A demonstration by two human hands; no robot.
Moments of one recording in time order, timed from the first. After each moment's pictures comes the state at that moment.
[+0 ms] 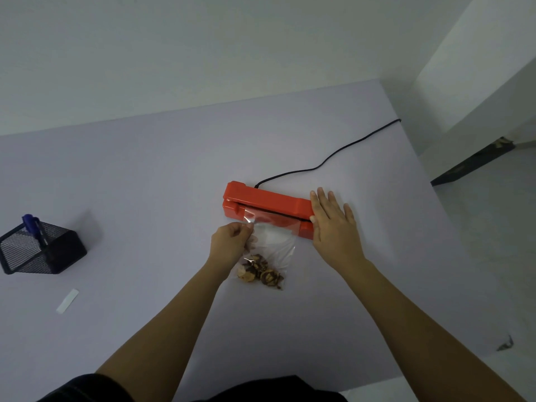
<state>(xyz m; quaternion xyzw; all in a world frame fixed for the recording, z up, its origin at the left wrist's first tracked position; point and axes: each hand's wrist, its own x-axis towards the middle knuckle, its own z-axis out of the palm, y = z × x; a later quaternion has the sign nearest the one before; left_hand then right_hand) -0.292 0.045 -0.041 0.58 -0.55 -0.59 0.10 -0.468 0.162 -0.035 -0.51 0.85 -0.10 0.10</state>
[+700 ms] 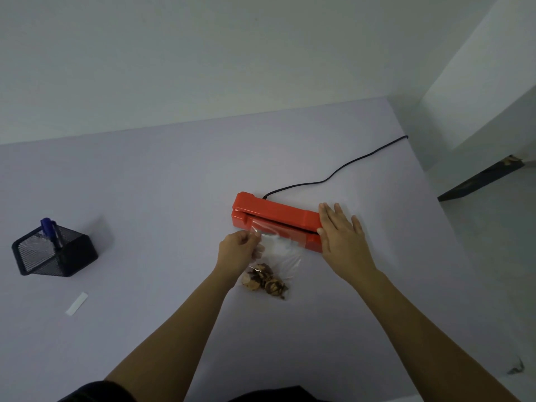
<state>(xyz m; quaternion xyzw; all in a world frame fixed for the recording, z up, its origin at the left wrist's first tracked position) -0.291 0.043 -0.038 0.58 -0.55 -0.60 0.11 -0.475 0.163 -0.031 -0.54 0.83 -0.09 0.11</state>
